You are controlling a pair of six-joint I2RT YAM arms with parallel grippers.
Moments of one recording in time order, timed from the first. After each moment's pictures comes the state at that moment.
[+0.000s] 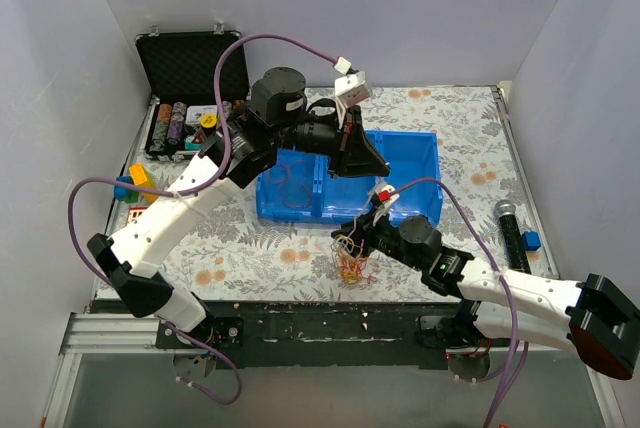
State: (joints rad) left arm -0.84 1.51 1.80 -0.47 0.82 -0.24; right arm 1.00 0.97 0.37 0.45 0.01 0.39
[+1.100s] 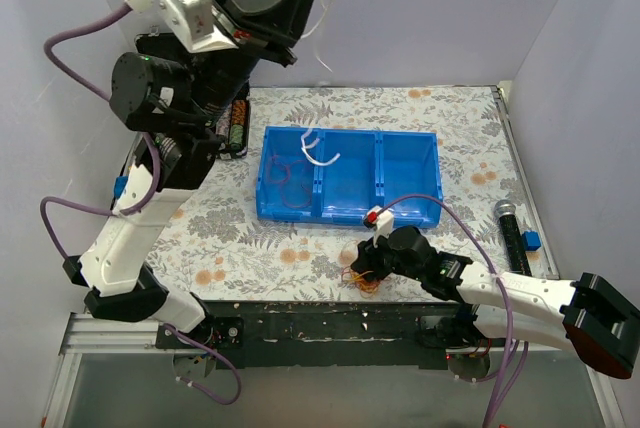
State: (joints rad) left arm -0.84 1.46 2.12 0.13 0.17 0.04; right arm 1.00 0.98 0.29 0.12 0.00 0.34
